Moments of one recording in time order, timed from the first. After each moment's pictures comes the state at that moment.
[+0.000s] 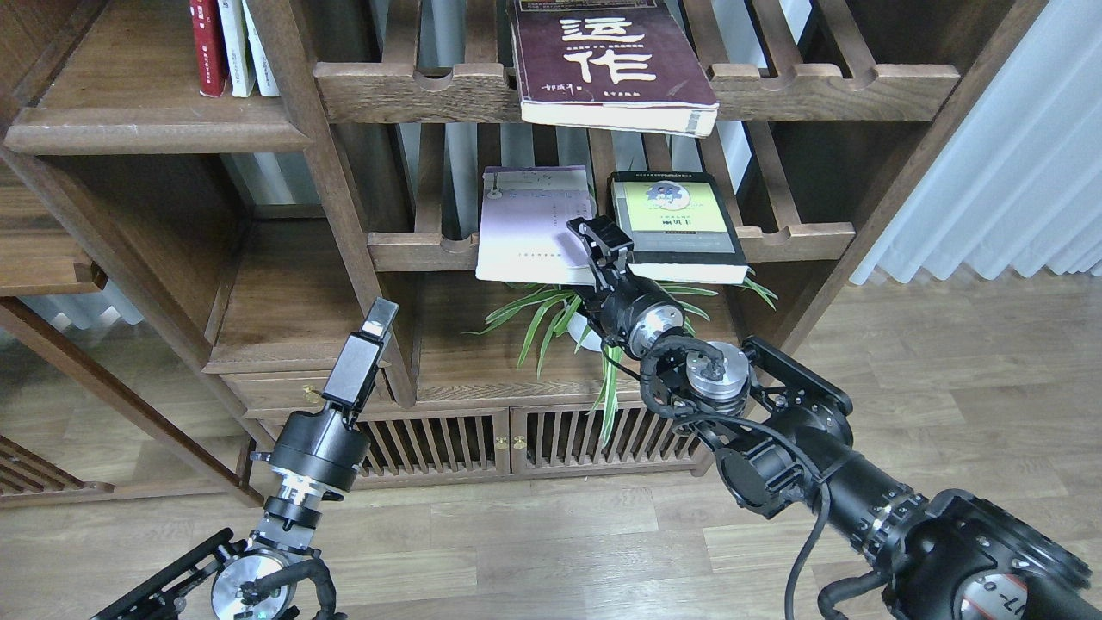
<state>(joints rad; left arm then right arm) -0.12 0.16 -0.78 -1.26 0.02 -0.49 -0.49 0.61 0.01 0.74 0.84 0.69 0.05 0.08</state>
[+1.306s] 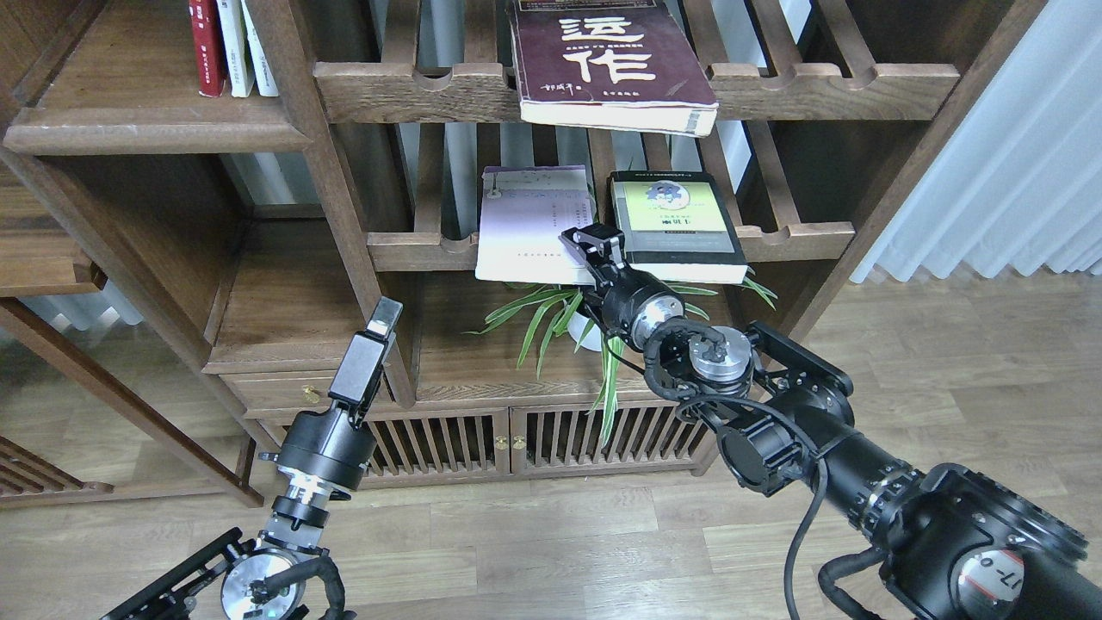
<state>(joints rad) -0.12 0.13 -0.79 -1.24 0.01 -0.49 -0.49 0.68 0.02 0.71 0.74 0.77 0.06 0.01</state>
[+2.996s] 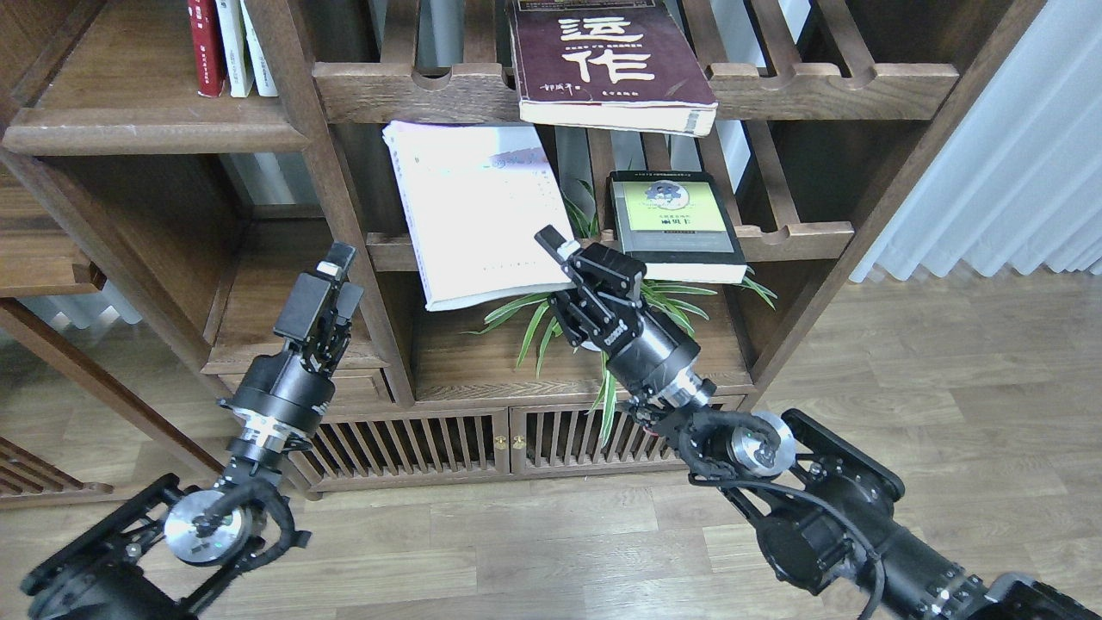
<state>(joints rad) -0.24 0.33 -0.86 -1.28 -0.36 -0.49 -0.17 0.35 -0.10 0.78 1.12 0.71 0.58 -0.30</state>
